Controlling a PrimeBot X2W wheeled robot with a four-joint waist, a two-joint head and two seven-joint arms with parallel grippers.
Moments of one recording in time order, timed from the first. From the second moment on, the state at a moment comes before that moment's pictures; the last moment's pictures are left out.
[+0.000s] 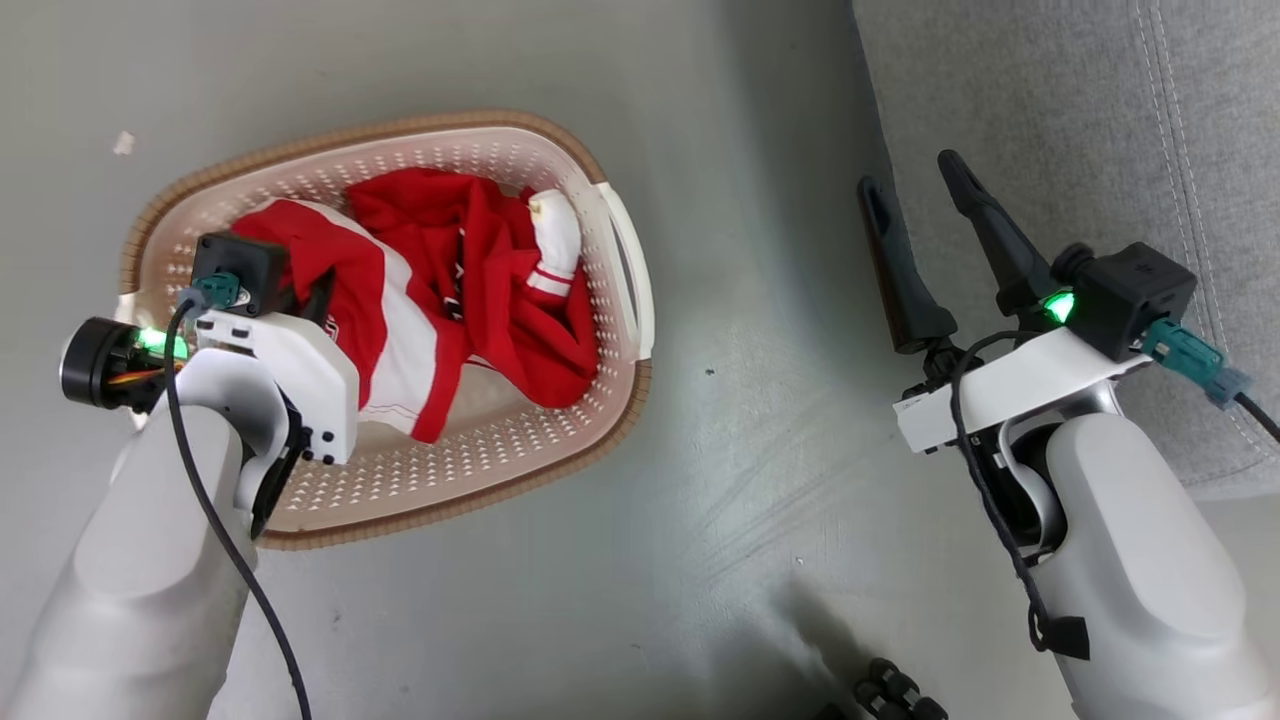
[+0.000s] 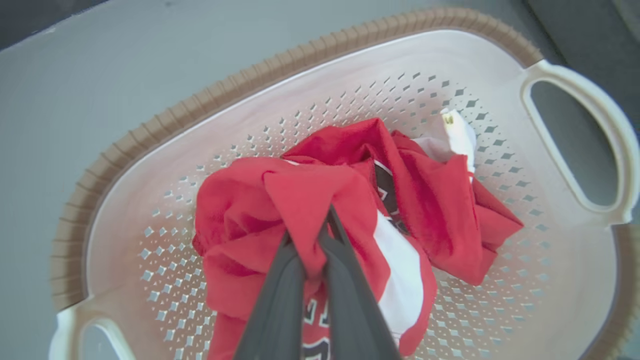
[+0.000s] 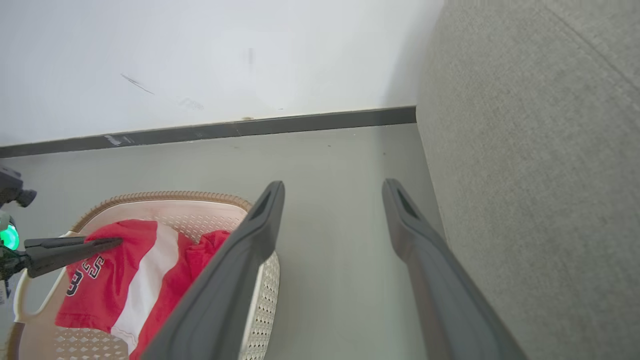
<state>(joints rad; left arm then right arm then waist) -0.72 0.20 -0.30 0.60 -0.27 -0.05 0.15 -0.50 -0.04 0.18 0.18 0.20 0.12 -0.25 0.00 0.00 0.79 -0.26</state>
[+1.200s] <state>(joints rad) -0.51 0.08 -0.37 0.57 -0.41 -0.12 -0.11 -0.34 -0.05 0.18 0.22 0.07 0.12 -0.25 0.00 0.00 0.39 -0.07</state>
